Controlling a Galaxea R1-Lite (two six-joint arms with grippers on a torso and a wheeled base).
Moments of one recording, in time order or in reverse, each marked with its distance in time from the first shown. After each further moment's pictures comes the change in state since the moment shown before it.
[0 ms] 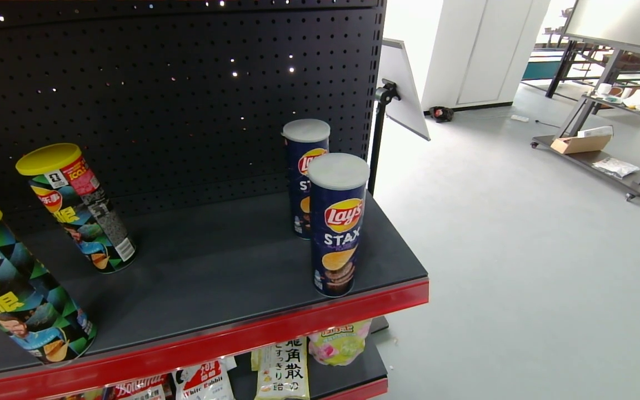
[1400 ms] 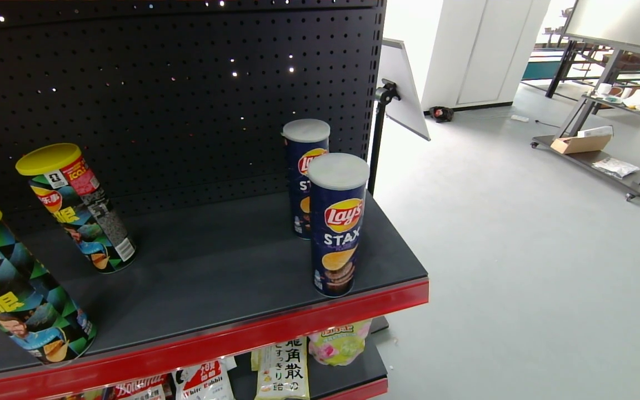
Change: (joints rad) left arm 0.004 -0.015 0.000 0.040 0.217 -0.045; right arm 0.001 0.000 0.000 0.000 0.001 -0.006
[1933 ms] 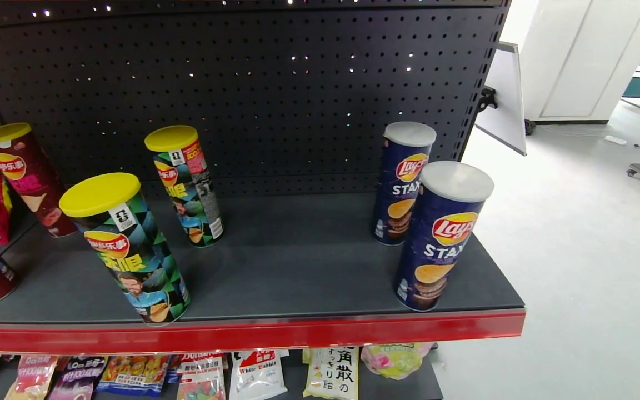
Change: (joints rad) left arm -0.001 0.000 0.000 0.000 0.000 0.000; right arm -0.001 0.000 0.000 0.000 0.001 0.001
